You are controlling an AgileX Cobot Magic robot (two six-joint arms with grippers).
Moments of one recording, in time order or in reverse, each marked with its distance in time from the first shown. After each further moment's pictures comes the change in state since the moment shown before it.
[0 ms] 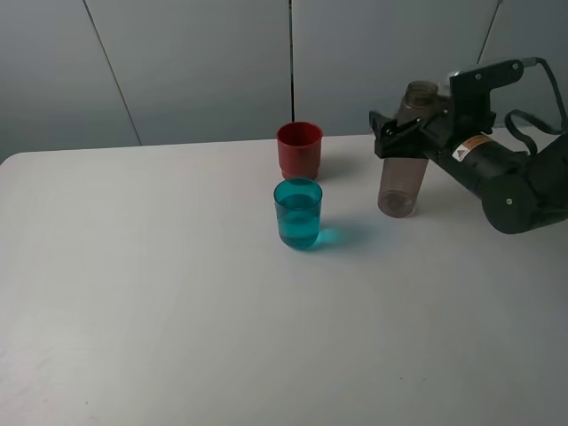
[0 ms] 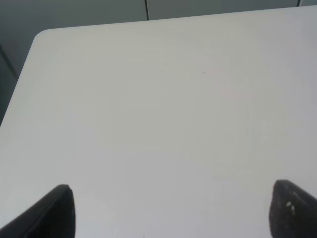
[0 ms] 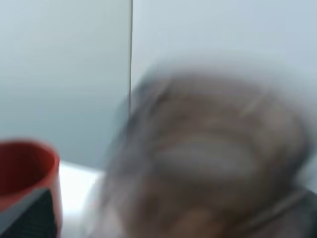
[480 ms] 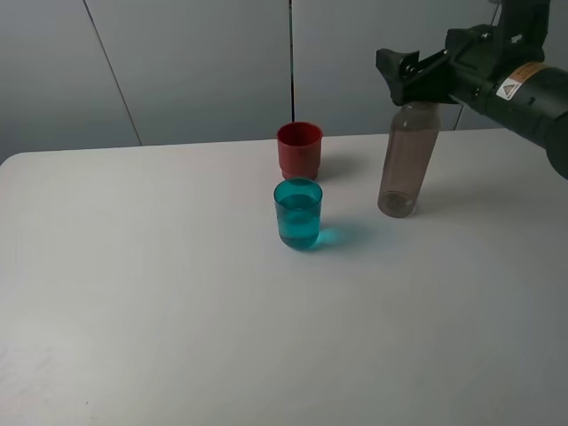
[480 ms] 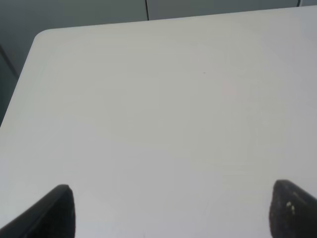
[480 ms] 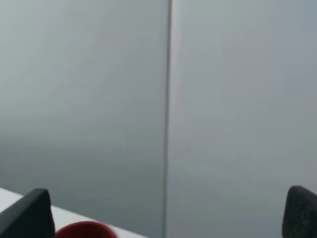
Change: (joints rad) left arm 0.000 0.000 0.000 0.000 0.000 0.000; right arm 0.000 -0.385 0.006 -0.160 0.314 0.145
